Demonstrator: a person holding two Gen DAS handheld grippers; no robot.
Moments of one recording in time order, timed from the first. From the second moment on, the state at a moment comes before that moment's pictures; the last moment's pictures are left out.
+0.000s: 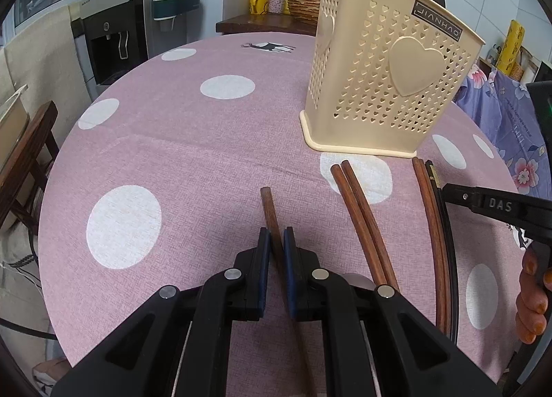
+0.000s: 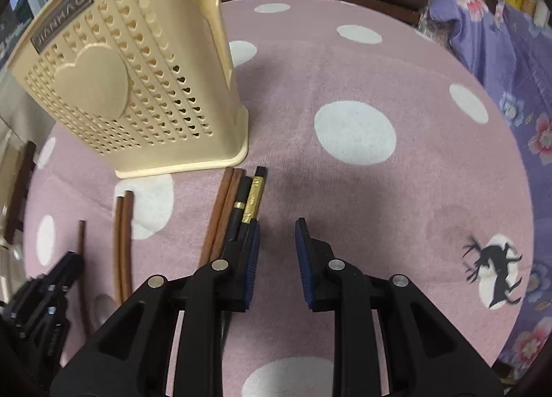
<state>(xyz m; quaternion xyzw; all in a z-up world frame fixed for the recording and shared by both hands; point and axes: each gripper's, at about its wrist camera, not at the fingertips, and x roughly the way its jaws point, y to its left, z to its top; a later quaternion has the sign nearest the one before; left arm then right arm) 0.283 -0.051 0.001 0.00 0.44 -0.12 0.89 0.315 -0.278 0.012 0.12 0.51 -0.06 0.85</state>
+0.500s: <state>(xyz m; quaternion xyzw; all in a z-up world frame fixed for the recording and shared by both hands) 0.283 -0.049 0.000 0.00 0.44 -0.12 0.89 0.308 -0.274 0.013 0.11 0.51 -0.05 0.85</state>
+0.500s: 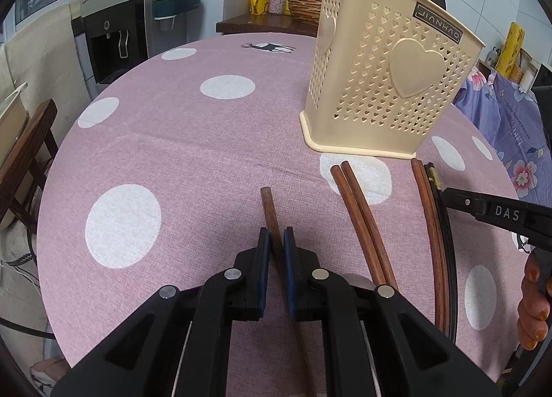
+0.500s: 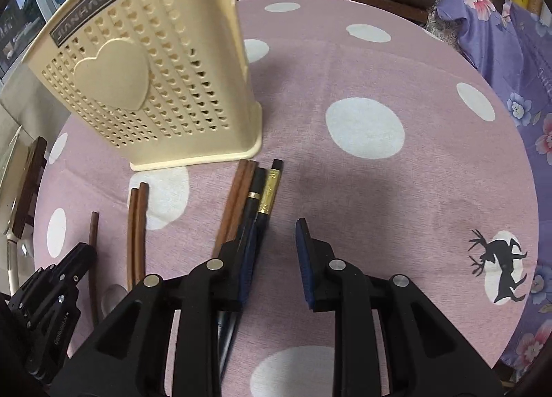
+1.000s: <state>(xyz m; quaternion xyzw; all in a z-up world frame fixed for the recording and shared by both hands) 0.285 -0.048 0.001 -0.01 0.44 -0.12 0.89 0.327 -0.268 0.007 0.12 0.51 -0.08 0.85</state>
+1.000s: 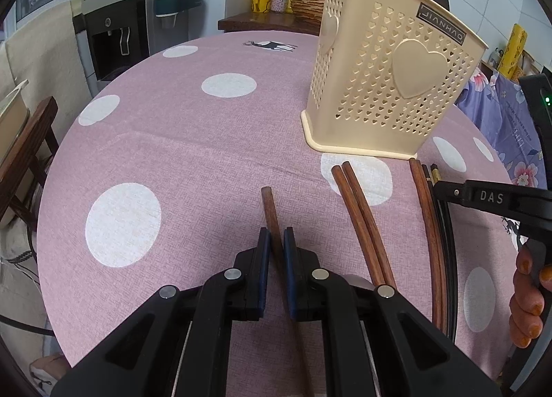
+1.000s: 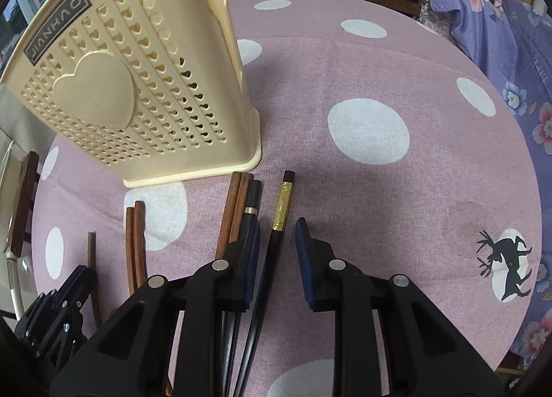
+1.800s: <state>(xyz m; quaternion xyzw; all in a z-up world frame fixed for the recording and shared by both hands) 0.305 -0.070 0.001 0.01 0.45 -0.08 0.89 0.328 -0.266 0.005 0.10 0.49 -0.11 0.86</state>
